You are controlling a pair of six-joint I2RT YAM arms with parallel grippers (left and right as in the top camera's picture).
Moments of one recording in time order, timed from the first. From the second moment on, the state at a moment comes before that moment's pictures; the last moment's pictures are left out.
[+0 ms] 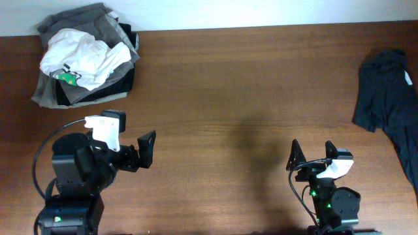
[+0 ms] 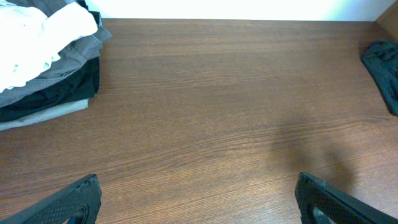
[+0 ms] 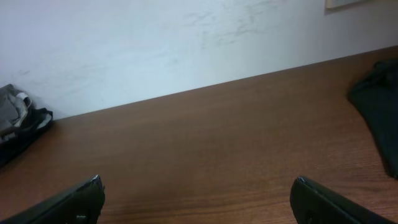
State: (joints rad) left arm 0.01 0.77 0.87 -0.68 0.34 -0.02; right arm 0.01 0.01 0.01 -0.08 -0.01 0.24
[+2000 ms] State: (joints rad) left arm -0.04 0.02 0.02 -0.08 0.02 -0.07; right arm 0.01 0.01 0.01 -0.08 0.00 0.24
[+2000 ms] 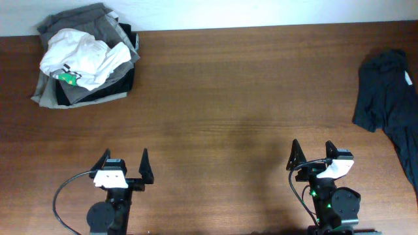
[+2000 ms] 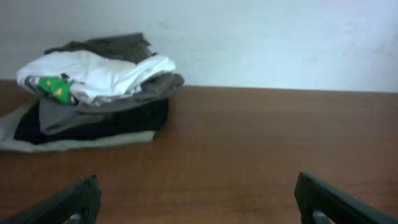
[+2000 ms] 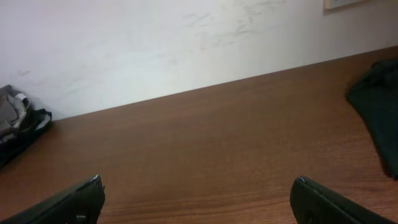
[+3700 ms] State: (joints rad) left arm -0.04 0.02 0.02 -0.09 0.01 -0.05; right arm 0.01 0.01 0.01 -0.08 0.00 0.24
